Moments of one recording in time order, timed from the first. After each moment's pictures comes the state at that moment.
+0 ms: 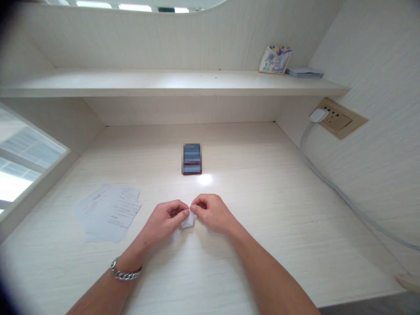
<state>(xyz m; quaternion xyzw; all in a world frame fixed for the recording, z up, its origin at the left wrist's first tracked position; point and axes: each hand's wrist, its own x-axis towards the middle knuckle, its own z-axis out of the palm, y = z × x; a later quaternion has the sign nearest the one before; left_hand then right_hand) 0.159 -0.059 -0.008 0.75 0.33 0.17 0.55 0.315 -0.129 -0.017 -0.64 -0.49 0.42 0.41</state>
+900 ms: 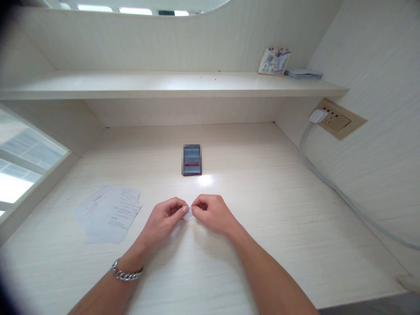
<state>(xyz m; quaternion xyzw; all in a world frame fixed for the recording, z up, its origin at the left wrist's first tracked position) 0.157 -0.057 -0.017 0.75 0.33 0.21 0.53 0.317 -0.131 -0.013 -0.65 -0.54 0.36 0.40</state>
